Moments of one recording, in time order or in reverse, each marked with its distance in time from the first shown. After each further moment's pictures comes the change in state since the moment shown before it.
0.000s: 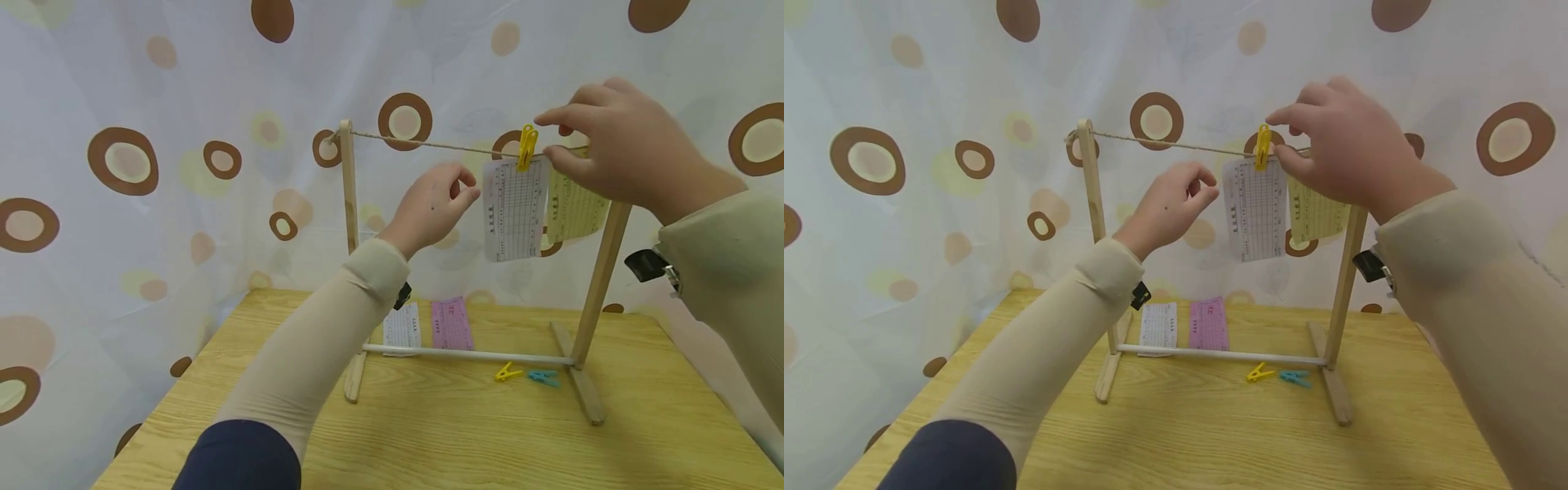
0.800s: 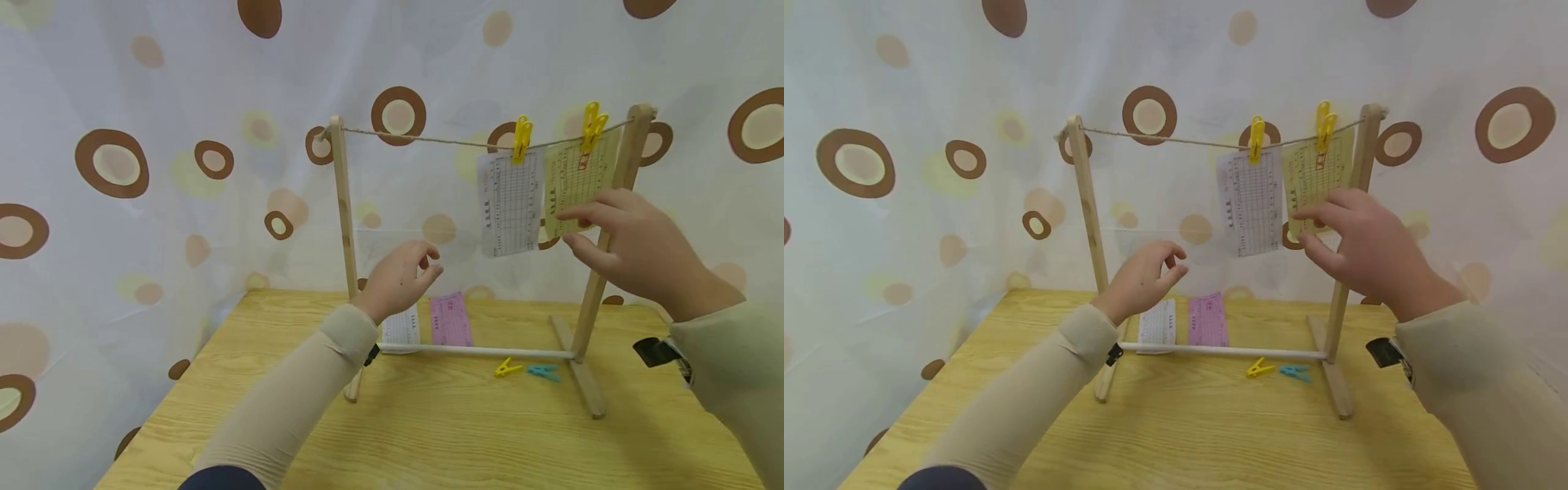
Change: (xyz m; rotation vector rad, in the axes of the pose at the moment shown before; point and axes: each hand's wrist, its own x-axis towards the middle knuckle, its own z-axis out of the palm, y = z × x) left_hand -0.091 -0.066 0.051 0.054 -0.121 -0.041; right_hand -0.105 -0.002 0.063 0.159 0.038 0.074
